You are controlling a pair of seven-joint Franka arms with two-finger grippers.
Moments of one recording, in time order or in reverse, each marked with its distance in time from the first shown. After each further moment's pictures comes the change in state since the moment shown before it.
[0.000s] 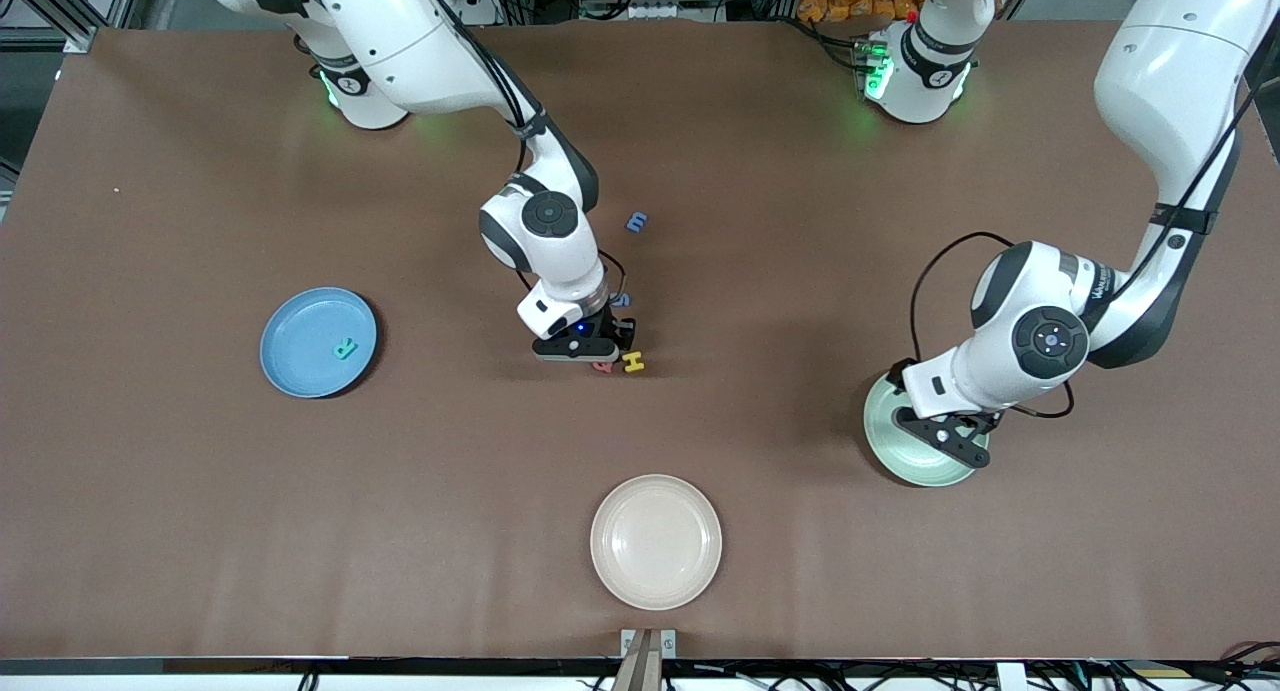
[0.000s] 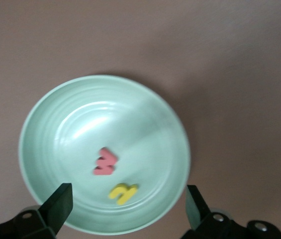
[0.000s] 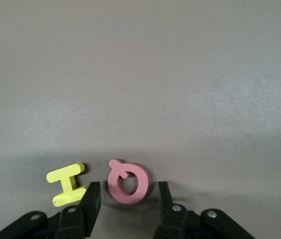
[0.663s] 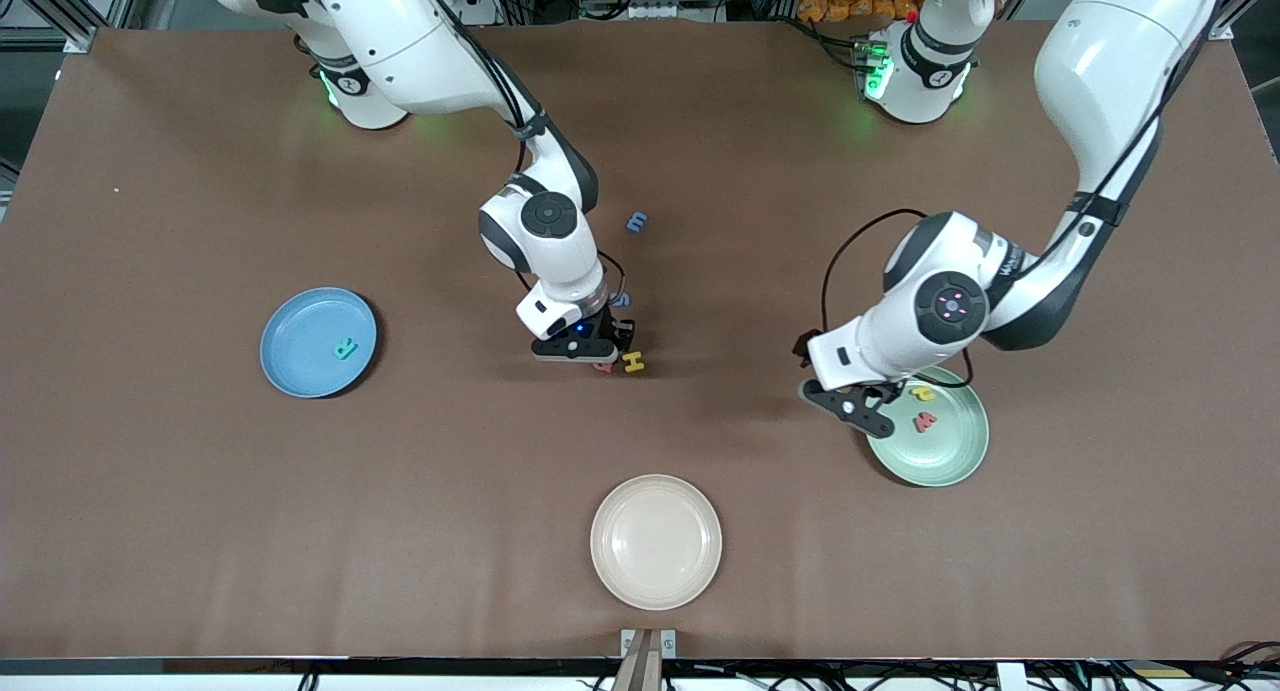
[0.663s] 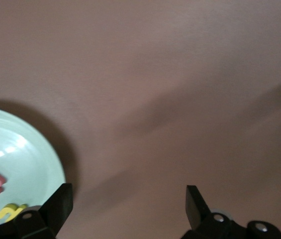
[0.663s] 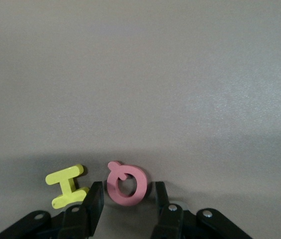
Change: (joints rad) left arm -0.111 -0.002 -0.091 -0.006 -0.062 -0.008 -0.185; right arm 0.000 0.000 -0.002 0.001 0.000 0.000 0.005
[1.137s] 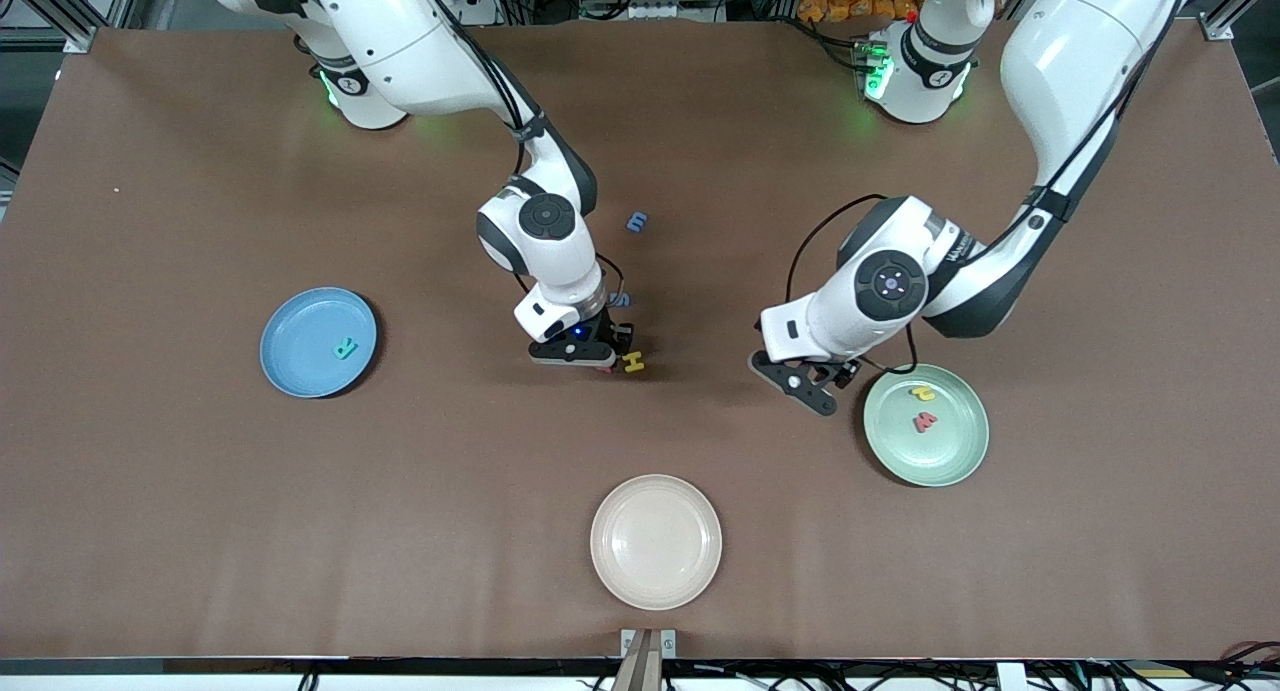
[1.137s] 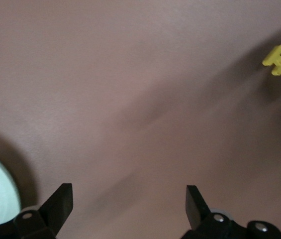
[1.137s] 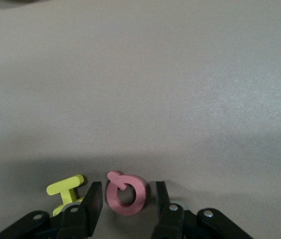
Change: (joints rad) left arm -0.062 0.005 -0.023 -0.013 0.000 0.000 0.034; right arm 0.000 0.002 -0.010 0.011 0.000 0.000 0.008
